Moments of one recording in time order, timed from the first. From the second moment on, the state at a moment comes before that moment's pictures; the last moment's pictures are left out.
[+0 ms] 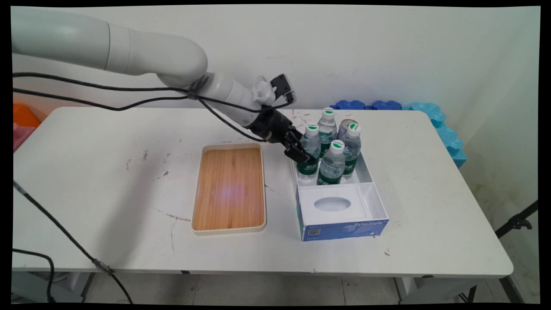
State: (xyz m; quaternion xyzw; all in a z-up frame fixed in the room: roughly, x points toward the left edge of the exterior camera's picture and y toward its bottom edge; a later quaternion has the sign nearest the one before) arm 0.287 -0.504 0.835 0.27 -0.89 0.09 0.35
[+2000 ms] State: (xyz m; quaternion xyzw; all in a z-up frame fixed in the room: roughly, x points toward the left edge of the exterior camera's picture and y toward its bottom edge) arm 0.418 -0.406 0.972 0.21 -0.88 0.07 0.42
